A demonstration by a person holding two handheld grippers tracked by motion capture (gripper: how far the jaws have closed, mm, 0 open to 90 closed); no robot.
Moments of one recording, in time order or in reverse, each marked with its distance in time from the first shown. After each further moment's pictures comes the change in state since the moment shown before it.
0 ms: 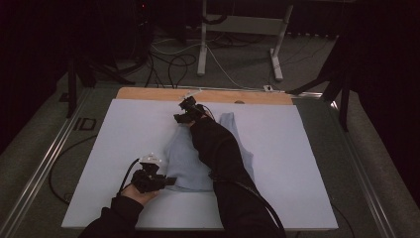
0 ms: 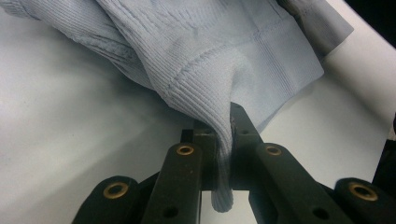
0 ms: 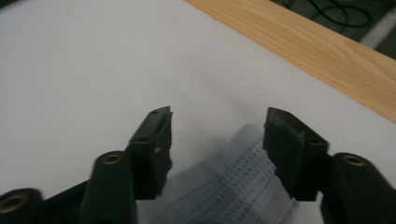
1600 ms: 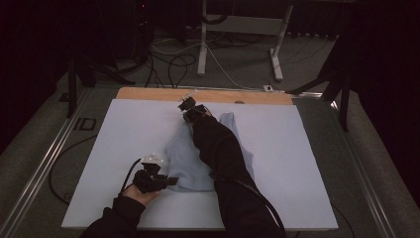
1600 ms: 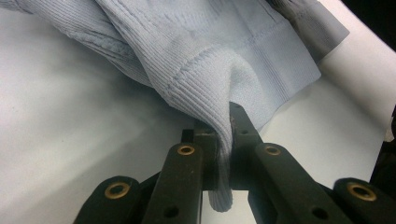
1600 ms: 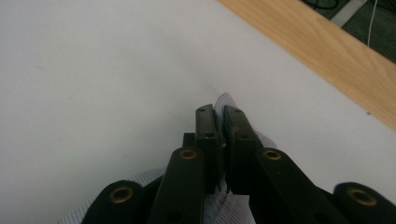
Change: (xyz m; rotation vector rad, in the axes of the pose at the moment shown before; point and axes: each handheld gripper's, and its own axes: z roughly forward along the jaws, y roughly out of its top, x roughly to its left) left arm -0.004 0.001 0.002 -0.007 0.000 0.001; right arm 0.000 0.001 0.000 0.113 -0.119 -0.072
